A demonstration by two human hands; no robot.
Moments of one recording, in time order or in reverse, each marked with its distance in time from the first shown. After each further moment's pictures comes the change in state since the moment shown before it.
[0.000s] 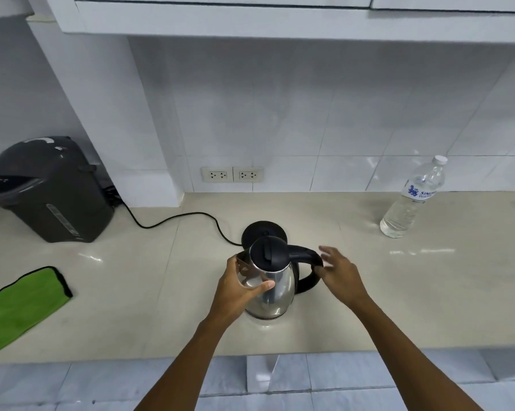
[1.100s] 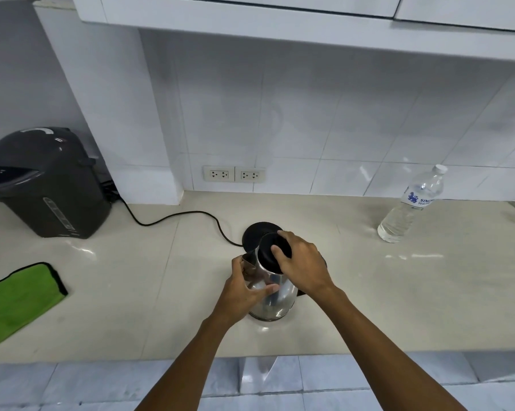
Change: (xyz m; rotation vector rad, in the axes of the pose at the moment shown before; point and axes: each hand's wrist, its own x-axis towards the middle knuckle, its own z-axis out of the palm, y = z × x) left_hand 0.005 -0.006 -0.005 -0.025 -0.108 0.012; right_hand -0.012 -0.102 0.048 -0.311 0.020 -0.272
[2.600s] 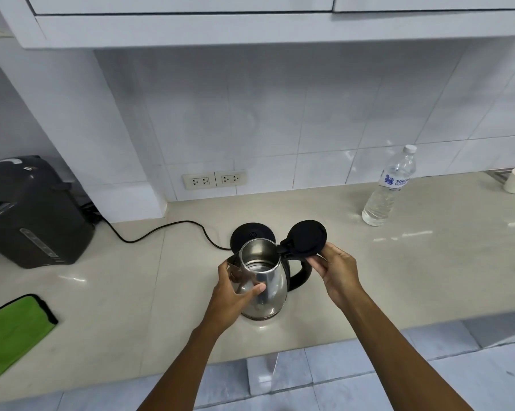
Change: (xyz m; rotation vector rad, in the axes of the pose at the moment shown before) left_hand -0.006 0.003 0.000 0.092 -0.005 -0.060; right_hand -0.025 0.091 -0.020 1.487 0.242 0.506
